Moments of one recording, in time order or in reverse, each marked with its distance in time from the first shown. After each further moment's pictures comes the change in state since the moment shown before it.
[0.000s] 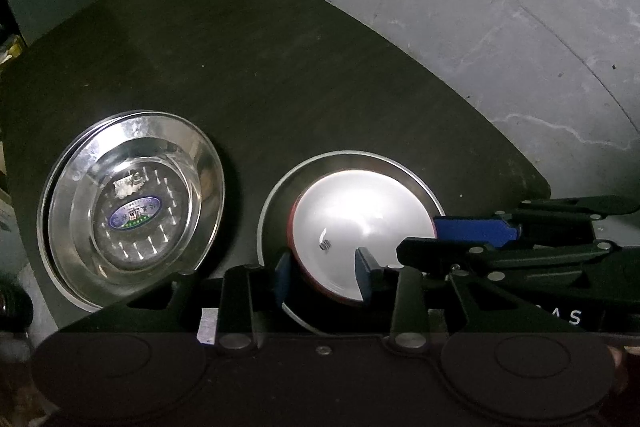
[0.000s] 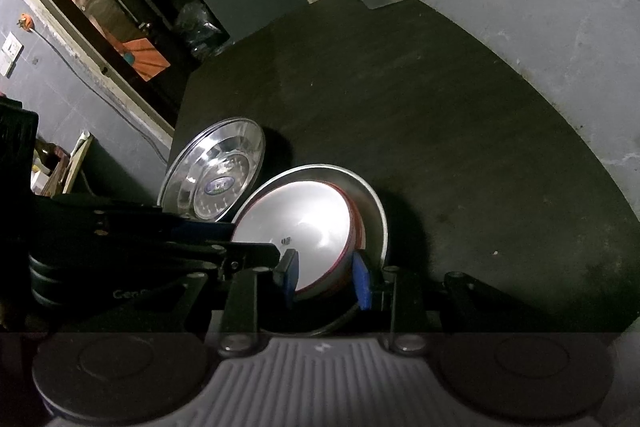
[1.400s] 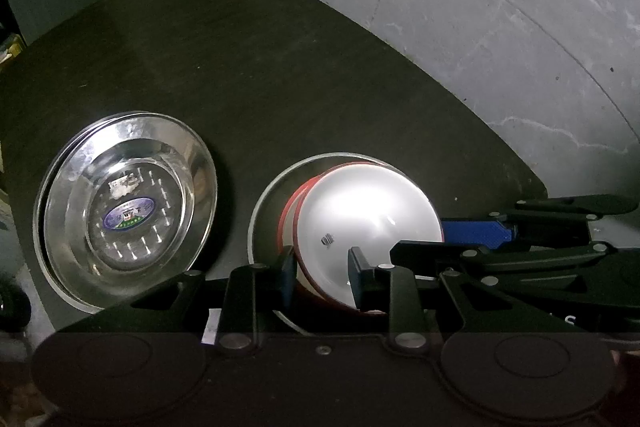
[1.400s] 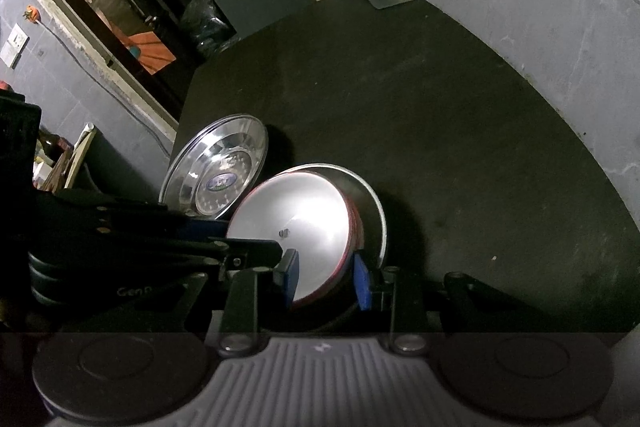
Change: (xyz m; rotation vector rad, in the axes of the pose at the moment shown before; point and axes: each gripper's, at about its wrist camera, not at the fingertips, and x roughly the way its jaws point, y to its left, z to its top) left arm 0.001 -0.001 0.000 -0.001 -0.004 -0.008; right arm 0.003 -0.001 0.002 -0.028 0.010 0.011
